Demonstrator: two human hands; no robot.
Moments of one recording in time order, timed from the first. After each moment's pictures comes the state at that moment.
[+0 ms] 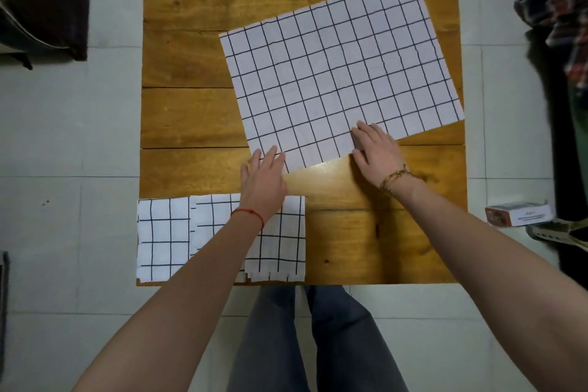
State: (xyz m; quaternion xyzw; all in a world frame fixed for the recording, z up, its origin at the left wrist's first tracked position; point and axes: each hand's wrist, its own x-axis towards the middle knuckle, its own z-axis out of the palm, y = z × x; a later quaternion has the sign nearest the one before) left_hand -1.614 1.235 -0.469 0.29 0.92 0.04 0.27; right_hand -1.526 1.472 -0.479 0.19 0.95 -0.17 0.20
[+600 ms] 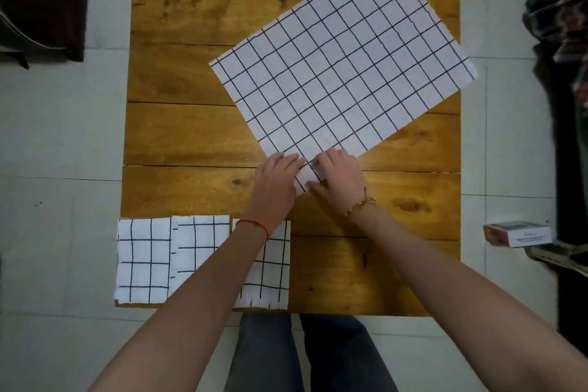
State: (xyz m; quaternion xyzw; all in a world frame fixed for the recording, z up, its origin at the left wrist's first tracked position) left_hand -1.621 1.293 -0.470 0.32 0.91 0.17 0.21; right_hand -1.558 1.442 -0.478 0.11 0.97 -0.19 0.12
